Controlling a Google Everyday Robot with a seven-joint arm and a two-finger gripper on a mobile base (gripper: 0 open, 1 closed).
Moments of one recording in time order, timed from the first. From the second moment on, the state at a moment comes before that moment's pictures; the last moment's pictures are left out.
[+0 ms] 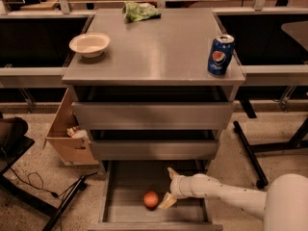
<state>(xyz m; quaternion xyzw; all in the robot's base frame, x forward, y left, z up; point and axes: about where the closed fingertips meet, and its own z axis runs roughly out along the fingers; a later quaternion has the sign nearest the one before) 0.577 -0.056 0.258 -0.57 0.74 0.15 0.34</state>
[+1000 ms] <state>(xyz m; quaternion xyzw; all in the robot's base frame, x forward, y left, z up) 0.573 -0.024 0.147 -0.52 0.76 0.23 0.33</state>
